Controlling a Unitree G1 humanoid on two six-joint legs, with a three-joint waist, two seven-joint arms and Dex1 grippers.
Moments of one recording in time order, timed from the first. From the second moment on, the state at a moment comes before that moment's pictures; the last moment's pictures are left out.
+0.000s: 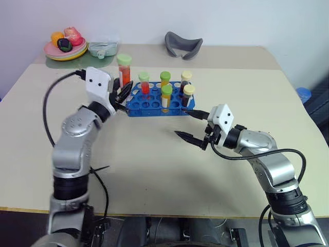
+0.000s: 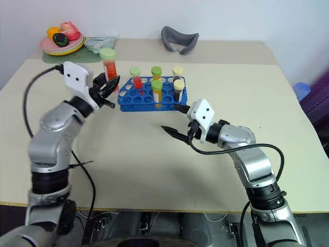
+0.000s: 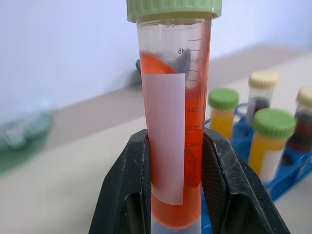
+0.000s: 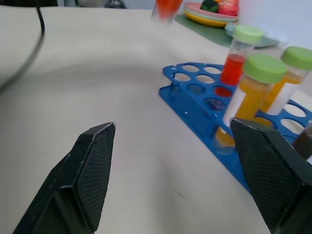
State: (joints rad) left arm -0.48 0.29 0.15 -0.30 -0.23 0.53 -0.34; right arm -0.33 -0.52 0.09 -0.32 0.35 0.38 0.78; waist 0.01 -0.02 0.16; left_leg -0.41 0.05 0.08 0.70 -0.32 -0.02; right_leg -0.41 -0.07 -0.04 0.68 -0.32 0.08
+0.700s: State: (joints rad) left arm -0.50 0.13 -0.01 0.21 -0.03 -0.04 -0.24; right arm -0.29 -0.53 0.03 -0.35 0.38 0.45 0.72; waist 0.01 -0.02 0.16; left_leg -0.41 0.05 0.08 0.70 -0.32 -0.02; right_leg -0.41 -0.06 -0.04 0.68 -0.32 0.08
